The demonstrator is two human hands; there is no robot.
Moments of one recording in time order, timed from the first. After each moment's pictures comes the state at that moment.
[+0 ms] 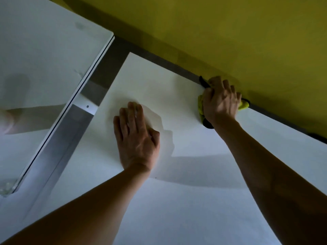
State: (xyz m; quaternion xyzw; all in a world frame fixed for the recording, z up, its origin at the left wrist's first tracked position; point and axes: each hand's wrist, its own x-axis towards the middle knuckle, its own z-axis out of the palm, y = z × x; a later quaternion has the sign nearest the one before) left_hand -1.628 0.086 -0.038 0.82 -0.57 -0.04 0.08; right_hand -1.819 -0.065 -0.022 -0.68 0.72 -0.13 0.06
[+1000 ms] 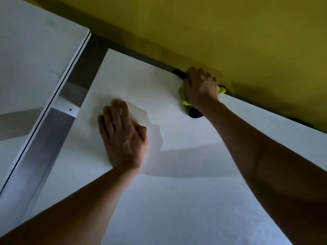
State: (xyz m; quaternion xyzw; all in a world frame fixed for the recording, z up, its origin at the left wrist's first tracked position) left_hand -1.625 0.087 -0.037 0.81 -0.58 -0.05 0.08; right_hand -1.817 -0.083 -0.025 -0.72 0.69 -0.07 0.09
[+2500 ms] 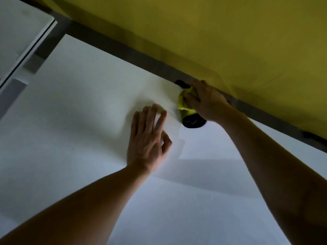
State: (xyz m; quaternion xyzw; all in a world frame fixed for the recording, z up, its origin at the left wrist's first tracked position) left_hand -1.863 0.109 -0.030 0.71 -0.70 -0.09 0.04; right_hand -2.041 -0.059 -0.016 -0.80 0.53 -0.03 0.29
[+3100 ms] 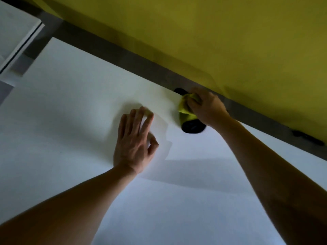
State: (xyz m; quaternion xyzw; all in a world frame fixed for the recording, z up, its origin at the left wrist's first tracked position) left_hand -1.859 0.109 -0.034 0.70 -0.71 -0.09 0.05; right_hand -2.074 -0.052 -0.012 -0.73 0.60 -0.07 0.31
